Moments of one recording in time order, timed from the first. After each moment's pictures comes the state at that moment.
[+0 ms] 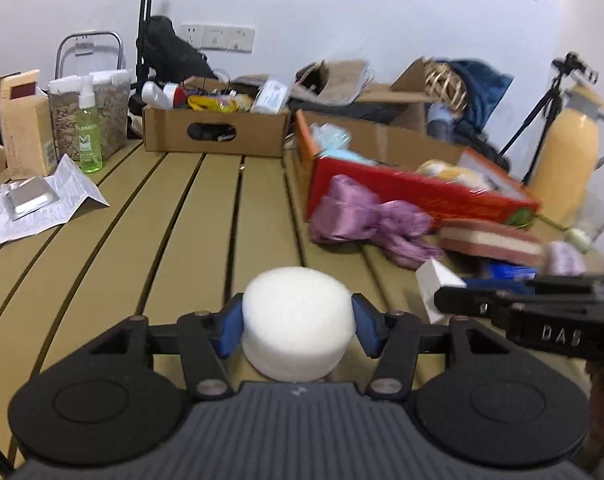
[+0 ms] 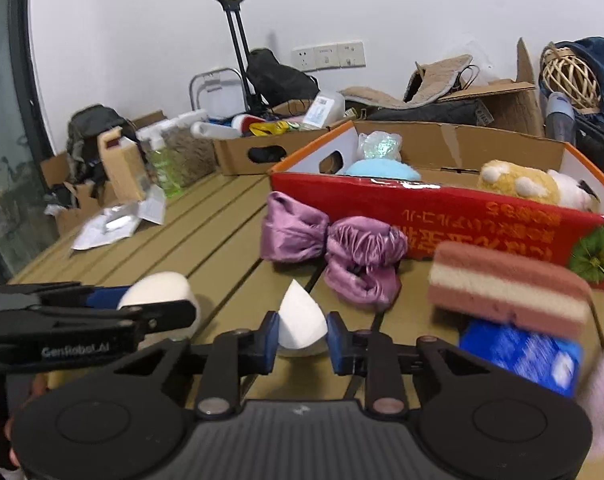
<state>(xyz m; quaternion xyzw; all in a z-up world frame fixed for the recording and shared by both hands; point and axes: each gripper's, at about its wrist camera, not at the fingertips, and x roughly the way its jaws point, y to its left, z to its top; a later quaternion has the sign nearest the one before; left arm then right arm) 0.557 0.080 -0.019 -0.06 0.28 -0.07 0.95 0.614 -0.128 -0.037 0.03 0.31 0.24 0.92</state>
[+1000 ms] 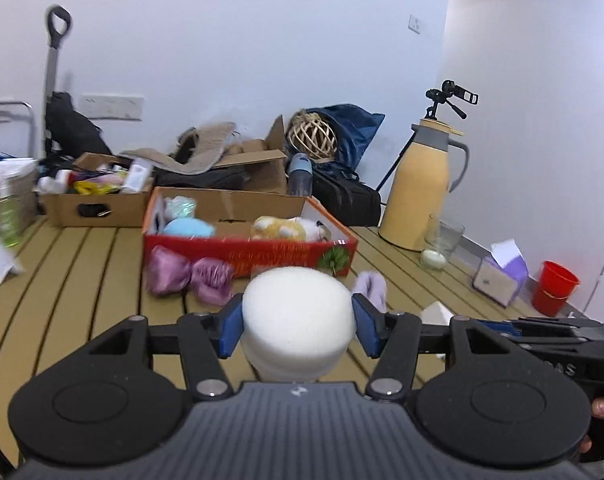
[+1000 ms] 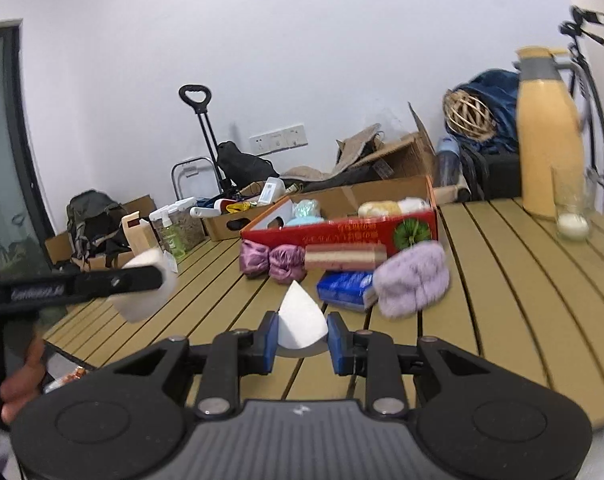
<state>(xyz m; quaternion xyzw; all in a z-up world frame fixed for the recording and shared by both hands) 0.478 -0.014 0.069 -0.05 0.21 -0.21 0.95 0.427 -0.287 0.022 0.09 0.22 0.20 0.95</state>
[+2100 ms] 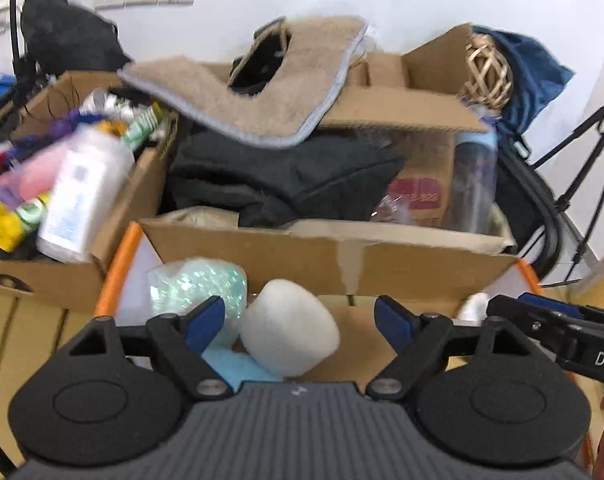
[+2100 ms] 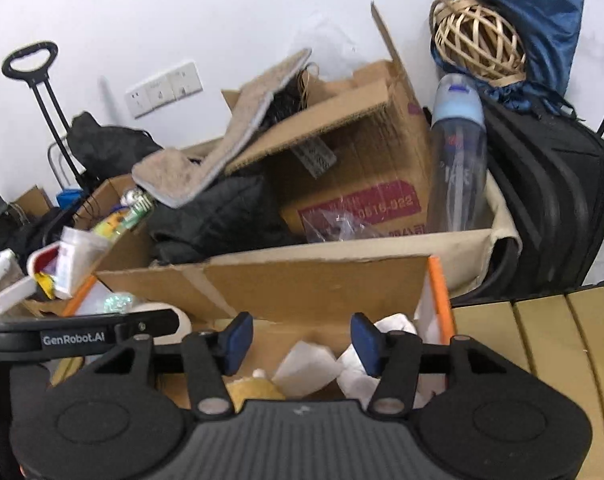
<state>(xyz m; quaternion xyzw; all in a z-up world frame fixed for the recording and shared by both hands) 0.909 -0.045 0.037 -0.07 0.39 -0.07 0.92 0.914 -0.283 0.009 0.10 0.36 0.13 0.92</state>
